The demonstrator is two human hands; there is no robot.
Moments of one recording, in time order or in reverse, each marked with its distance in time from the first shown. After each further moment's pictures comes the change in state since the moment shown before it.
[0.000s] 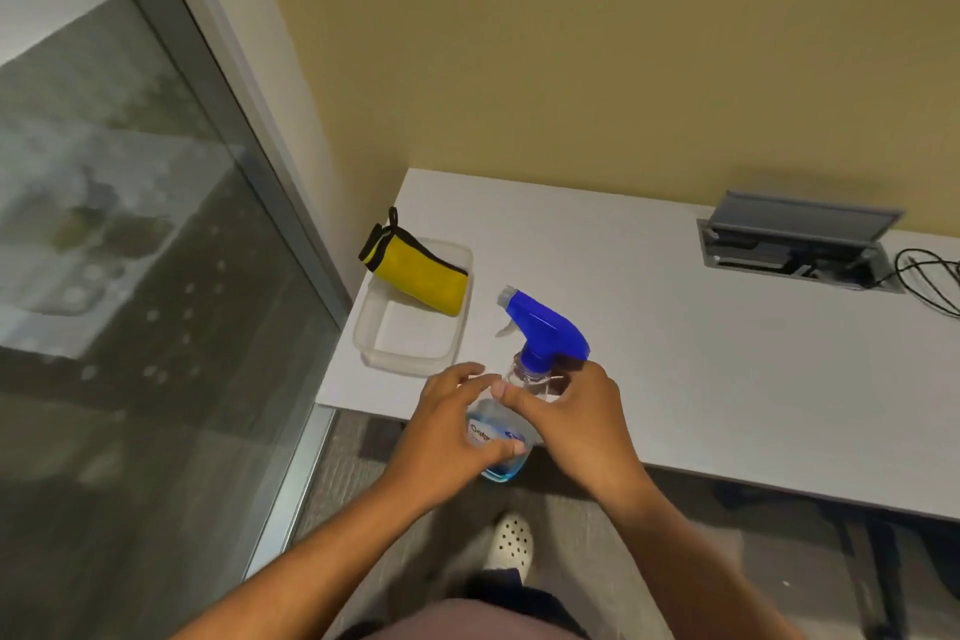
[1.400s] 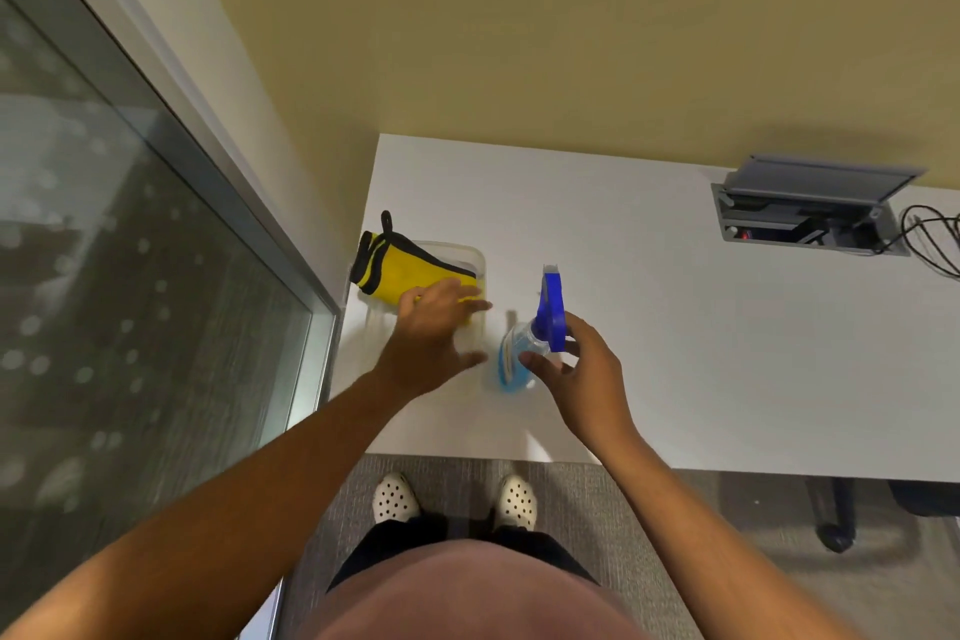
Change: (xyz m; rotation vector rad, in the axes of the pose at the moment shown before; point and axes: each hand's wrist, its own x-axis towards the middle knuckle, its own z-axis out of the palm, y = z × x) left_hand 0.212 -0.115 -0.064 0.404 0.116 0.490; right_hand 0.140 0.021 0.064 -0.091 0.129 -0.014
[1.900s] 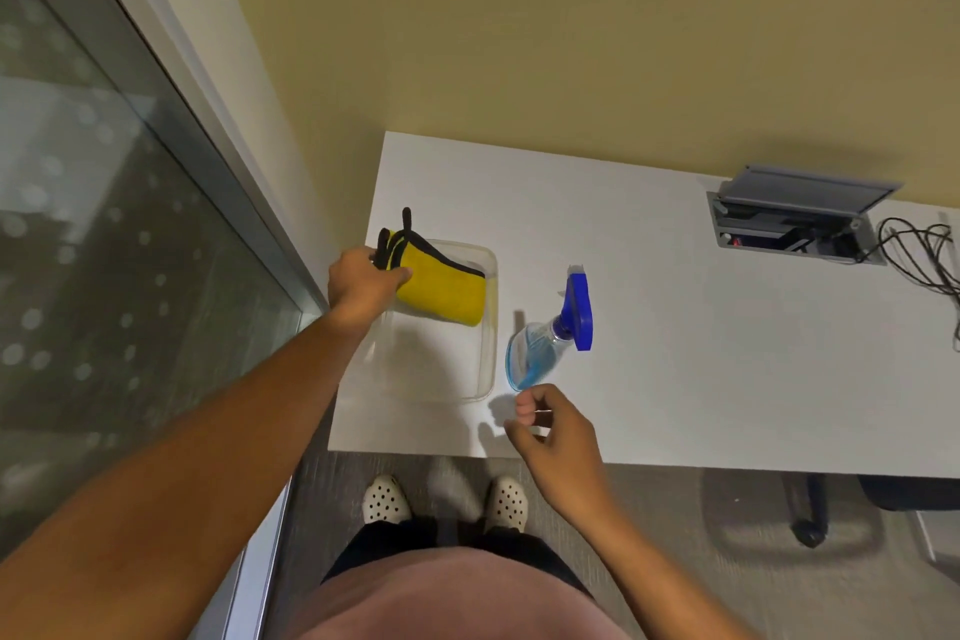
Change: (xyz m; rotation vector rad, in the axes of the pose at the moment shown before) left_hand 0.041 -0.075 -0.055 -0.476 0.007 -0.965; right_hand -0.072 -0.002 0.048 0.010 -0.074 0.110
